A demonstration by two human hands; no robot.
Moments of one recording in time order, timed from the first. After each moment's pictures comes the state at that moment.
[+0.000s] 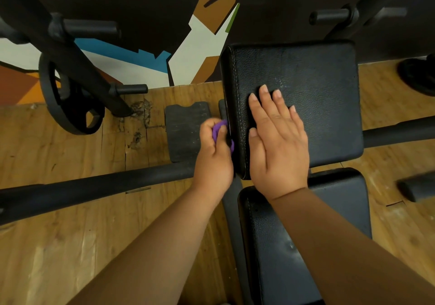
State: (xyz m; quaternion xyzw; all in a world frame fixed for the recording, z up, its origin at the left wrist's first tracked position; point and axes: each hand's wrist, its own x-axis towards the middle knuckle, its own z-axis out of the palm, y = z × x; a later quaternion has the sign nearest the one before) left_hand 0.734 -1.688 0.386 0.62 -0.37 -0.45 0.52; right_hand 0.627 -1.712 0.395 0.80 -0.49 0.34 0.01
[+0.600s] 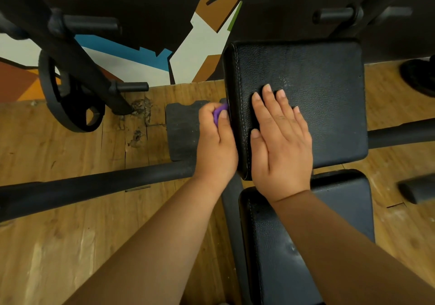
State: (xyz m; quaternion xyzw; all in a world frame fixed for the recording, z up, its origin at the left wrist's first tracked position) left_hand 0.734 -1.702 0.396 0.62 -0.41 -0.36 0.56; right_hand 0.629 -1.713 0.392 0.79 -0.50 0.35 0.02
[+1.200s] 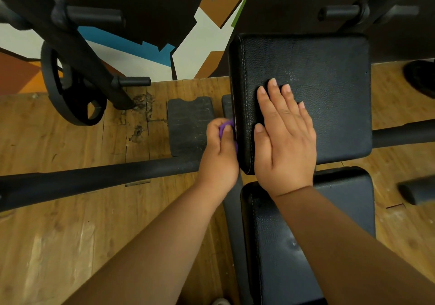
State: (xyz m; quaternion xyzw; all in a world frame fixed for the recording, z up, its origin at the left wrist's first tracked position) left_hand 0.730 -1.685 0.378 0.63 -0.36 -0.45 0.52; right_hand 0.629 -1.712 0.391 0.79 -0.50 0.35 0.02
